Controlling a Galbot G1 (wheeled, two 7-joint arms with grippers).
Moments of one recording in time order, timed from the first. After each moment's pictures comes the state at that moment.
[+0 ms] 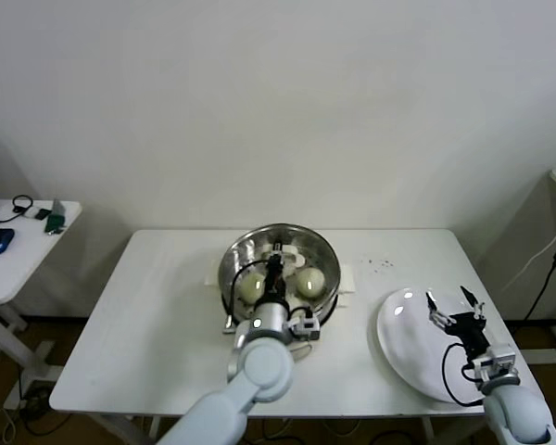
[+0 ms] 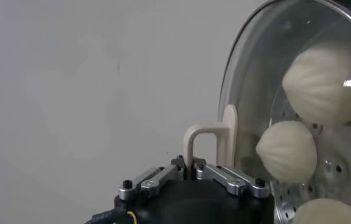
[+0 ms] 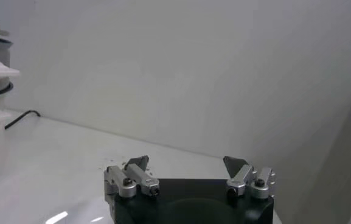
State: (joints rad) left arm 0.86 -1.35 0.23 -1.78 1.41 0.74 0.25; right arm -1.31 1.08 0.65 1.56 0.28 0.08 -0.13
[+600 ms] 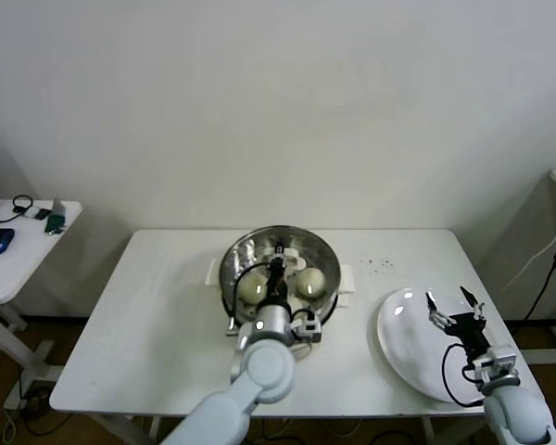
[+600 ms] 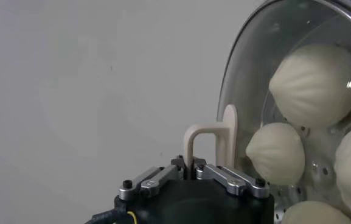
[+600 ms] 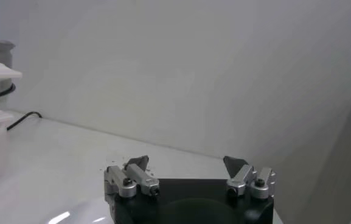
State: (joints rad) left arm 0.86 -1.36 0.23 -1.75 1.41 0.74 0.24; right arm -1.31 1.09 0.65 1.56 0.28 0.08 -0.14
